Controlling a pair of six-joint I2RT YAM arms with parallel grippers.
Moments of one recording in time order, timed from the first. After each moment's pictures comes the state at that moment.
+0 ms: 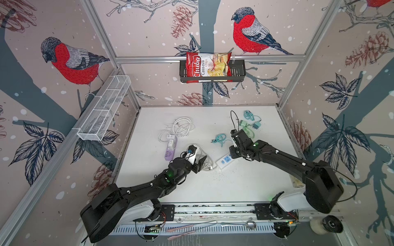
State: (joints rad) left arm -0.81 1.11 0.25 0.64 -0.07 -0.10; right arm 0.69 1.43 0.92 -0.53 0.13 0.29
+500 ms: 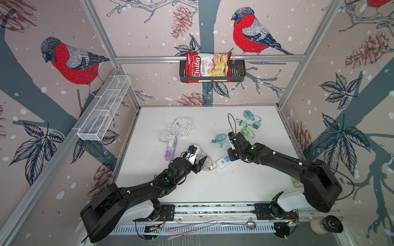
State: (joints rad) left arm -0.81 1.11 0.25 0.64 -0.06 -0.10; right arm 0.73 1.45 0.87 -0.44 0.14 0.26
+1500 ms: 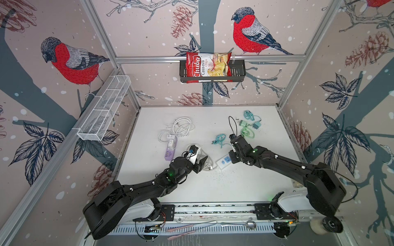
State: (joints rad) left arm -0.81 1.15 0.26 0.67 -0.04 -0.09; right arm 0.74 1.40 0.80 -0.42 0.19 0.24
